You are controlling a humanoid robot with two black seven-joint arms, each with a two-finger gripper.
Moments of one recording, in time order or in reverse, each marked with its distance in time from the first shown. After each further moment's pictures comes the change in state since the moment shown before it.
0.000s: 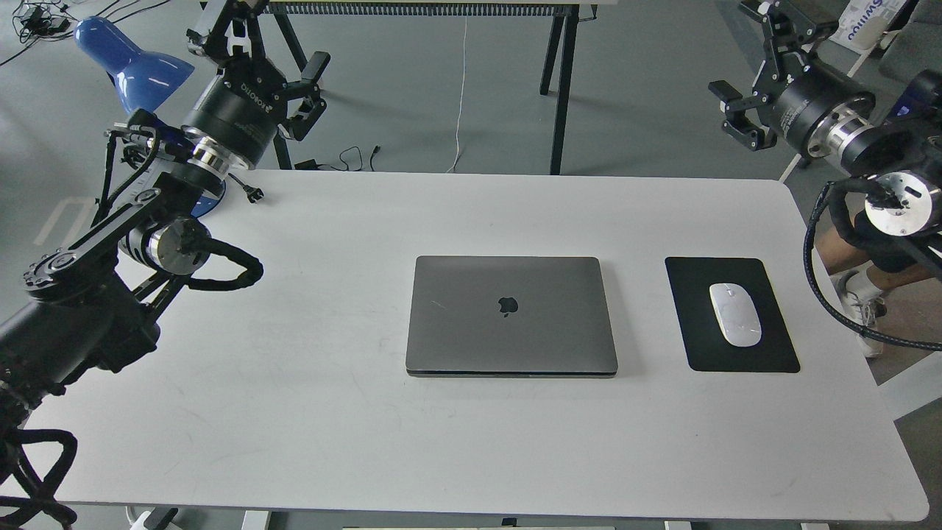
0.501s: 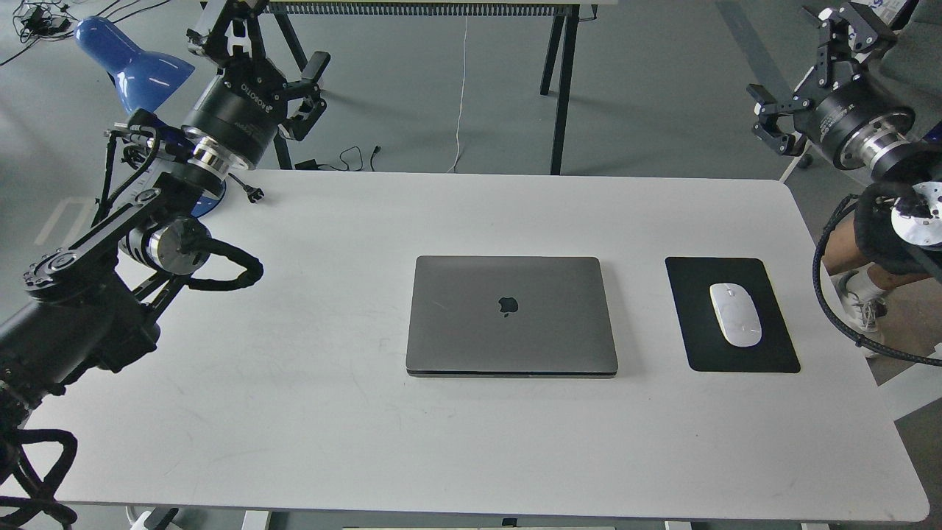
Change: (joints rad) left arm 0.000 0.000 0.000 0.000 0.000 0.000 0.000; right arm -0.147 0.002 0.163 -0.076 0.121 0.072 0.024
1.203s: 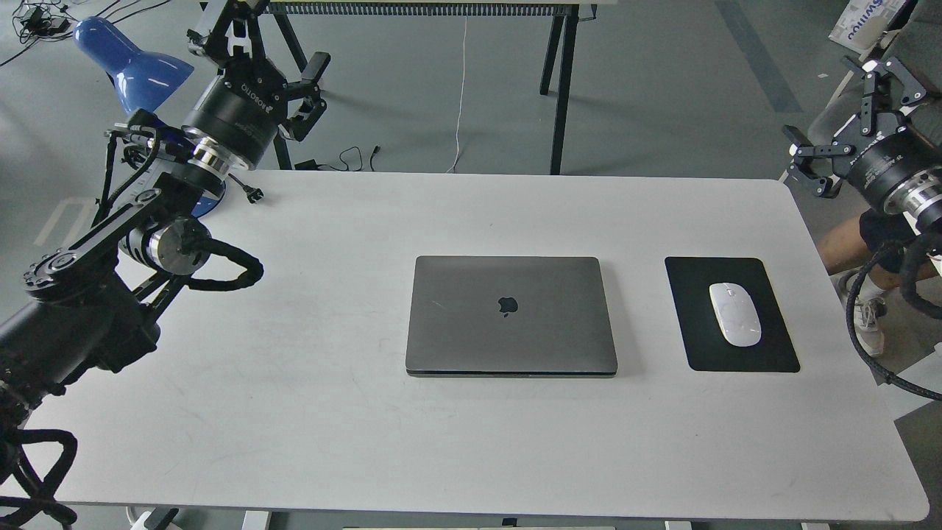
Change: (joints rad) left arm 0.000 0.000 0.000 0.000 0.000 0.000 0.000; right arm -0.104 -0.010 0.049 -0.157 0.029 0.233 0.031
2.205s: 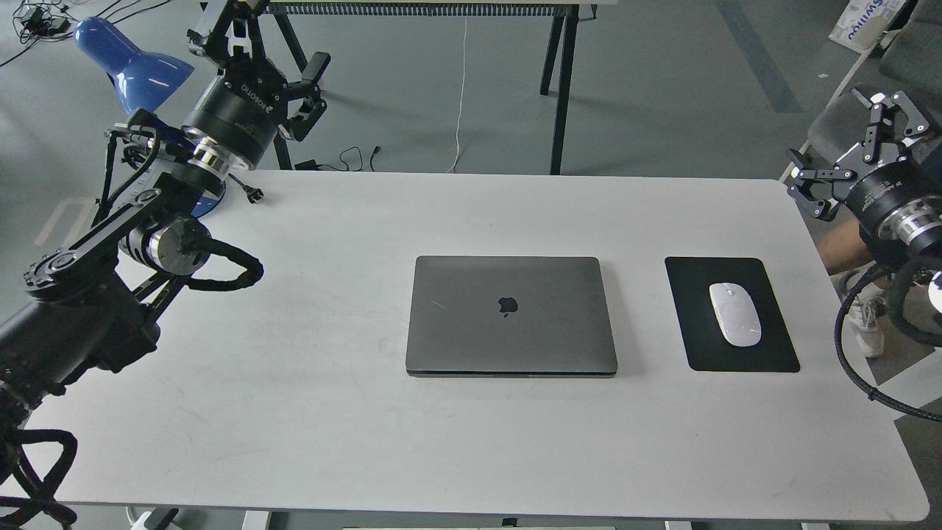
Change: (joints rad) left arm 0.000 0.000 0.001 0.000 0.000 0.000 0.000; right arm -0.054 0.034 -0.004 -0.044 0.070 0.007 0.019
